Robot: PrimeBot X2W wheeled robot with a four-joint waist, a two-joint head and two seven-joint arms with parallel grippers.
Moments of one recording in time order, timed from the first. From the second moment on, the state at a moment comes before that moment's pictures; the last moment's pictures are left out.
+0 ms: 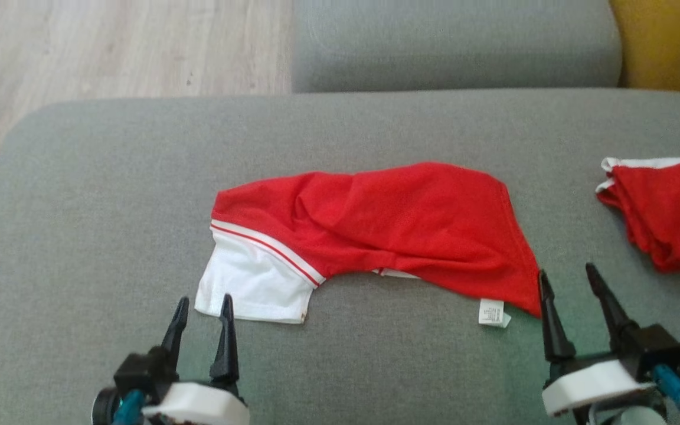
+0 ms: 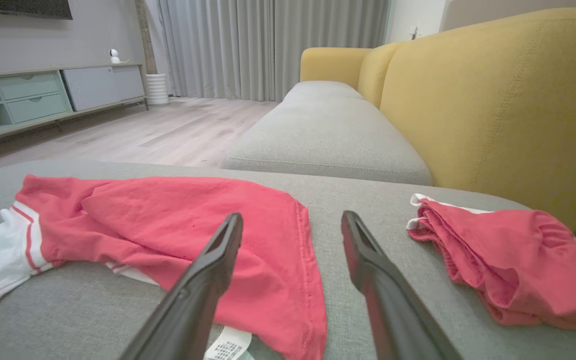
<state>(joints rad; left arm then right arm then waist) -0.06 0.21 -0.47 0.29 -0.55 0.16 -0.25 0.06 -0.05 -0.01 0.18 -0.02 0.13 -0.23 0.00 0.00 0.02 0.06</state>
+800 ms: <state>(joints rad) 0.01 0.21 -0.48 0.23 -0.55 0.19 -0.24 0.09 -0.04 0.02 0.21 0.01 0.13 -0.23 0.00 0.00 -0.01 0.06</state>
